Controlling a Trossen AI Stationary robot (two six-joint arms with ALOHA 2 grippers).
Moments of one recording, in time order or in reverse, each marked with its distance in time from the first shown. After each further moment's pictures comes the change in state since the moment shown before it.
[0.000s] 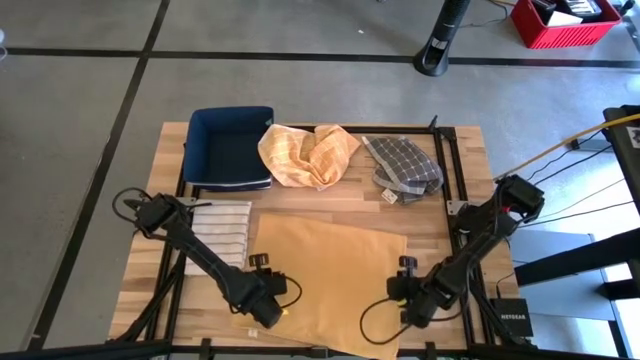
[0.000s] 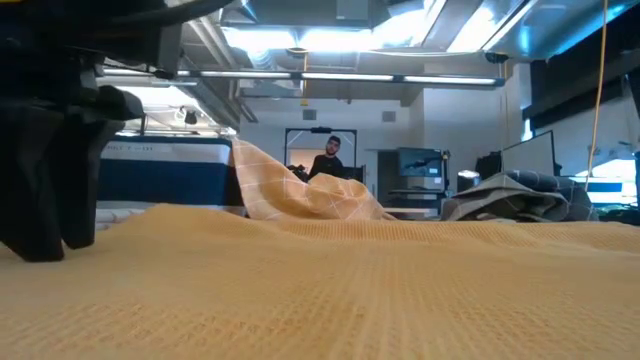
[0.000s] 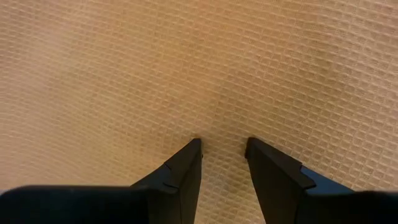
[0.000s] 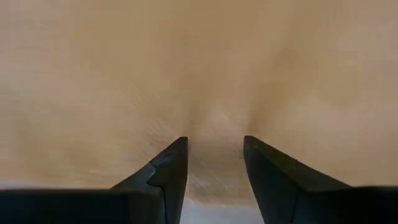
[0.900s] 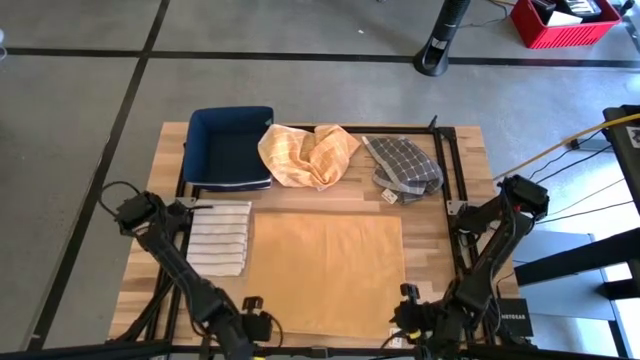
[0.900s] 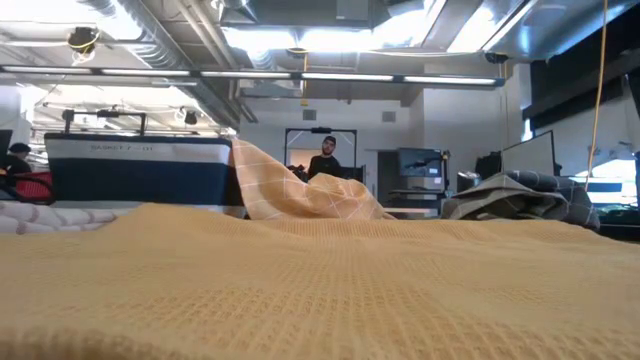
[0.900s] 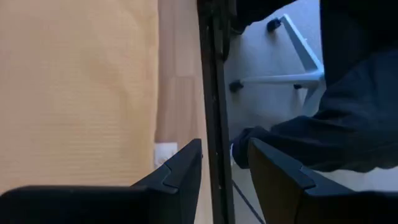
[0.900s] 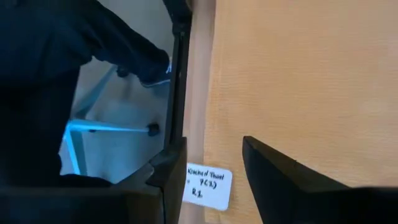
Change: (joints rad) left arm -0.202 -0.113 0.014 0.392 0.198 -0.032; right arm 0.142 -0.016 0.229 0.099 0.068 0.018
